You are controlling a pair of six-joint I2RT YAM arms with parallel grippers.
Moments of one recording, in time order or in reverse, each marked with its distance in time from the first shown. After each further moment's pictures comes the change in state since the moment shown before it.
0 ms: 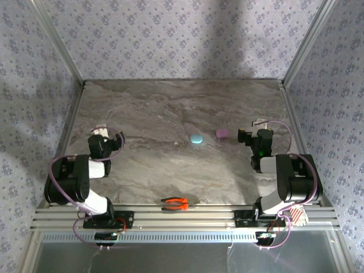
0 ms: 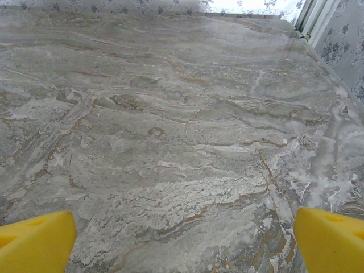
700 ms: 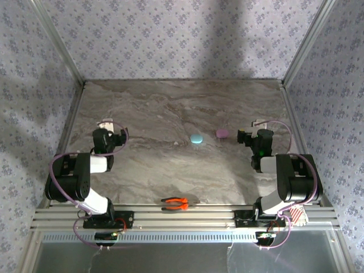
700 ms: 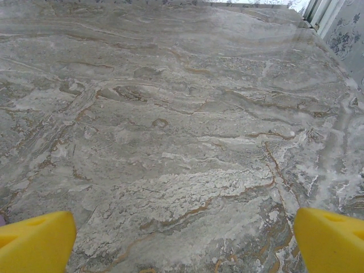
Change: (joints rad) left arm -0.069 0.008 0.091 -0.075 -0.039 0.068; right arm -0.006 0.001 0.003 -0.026 -0.021 0.001
